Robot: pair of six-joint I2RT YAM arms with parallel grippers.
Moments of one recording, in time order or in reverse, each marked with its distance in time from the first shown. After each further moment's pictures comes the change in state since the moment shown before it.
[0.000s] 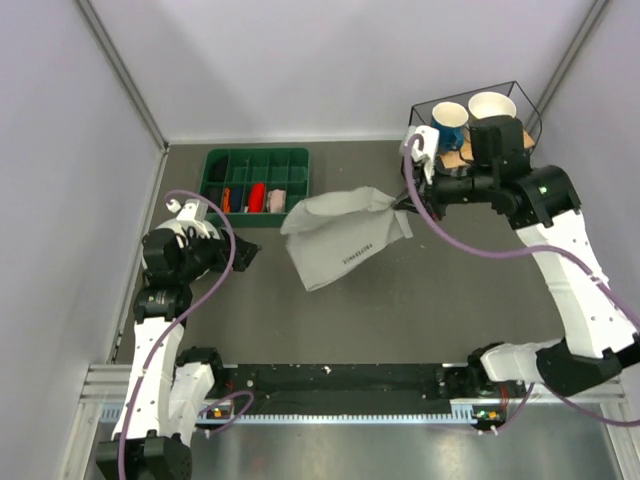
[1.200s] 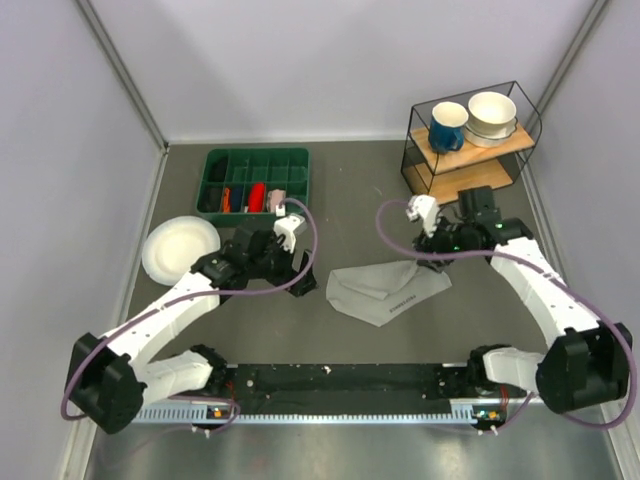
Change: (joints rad) left arm -0.673 0.397 0.117 -0.071 -0.251 0.111; right arm -0.275 -0.100 -0.806 0.374 0.213 -0.116
